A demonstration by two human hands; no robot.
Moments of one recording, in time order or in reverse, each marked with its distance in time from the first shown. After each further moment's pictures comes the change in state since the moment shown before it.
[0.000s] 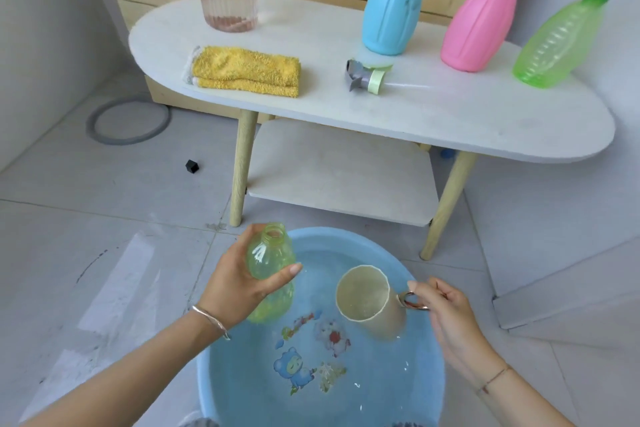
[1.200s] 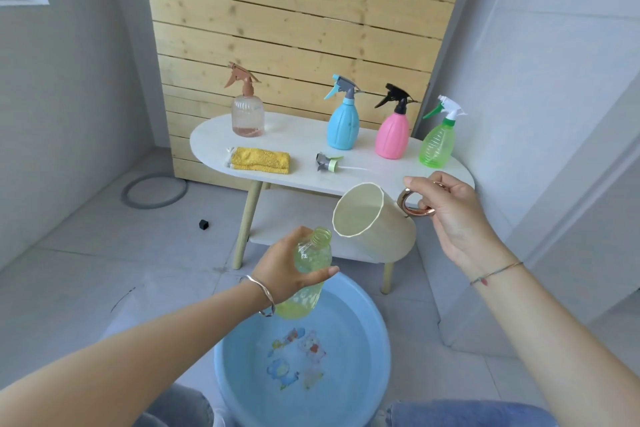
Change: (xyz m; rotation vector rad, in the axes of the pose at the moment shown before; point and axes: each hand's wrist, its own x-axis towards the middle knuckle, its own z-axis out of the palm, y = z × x) left_hand -0.061 0.174 -0.025 0.169 -0.138 0.135; right_hand -0.152 -0.255 -0.002 0.111 0.008 -0.514
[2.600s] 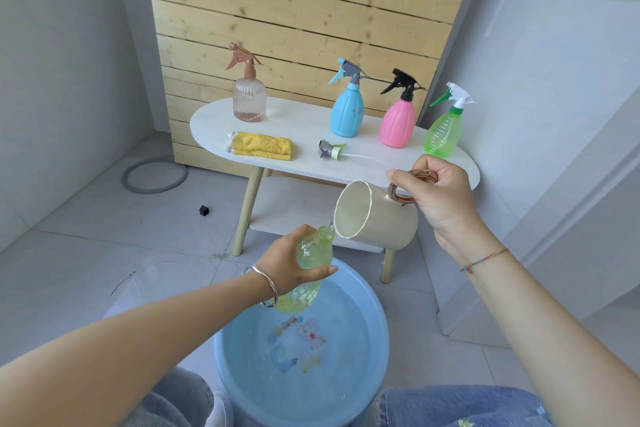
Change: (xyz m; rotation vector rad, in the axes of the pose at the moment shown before) left_hand 0.002 -0.016 0.012 0.067 -0.057 -0.018; right_hand -0.001 0.007 0.019 -0.290 -0.020 -0.169
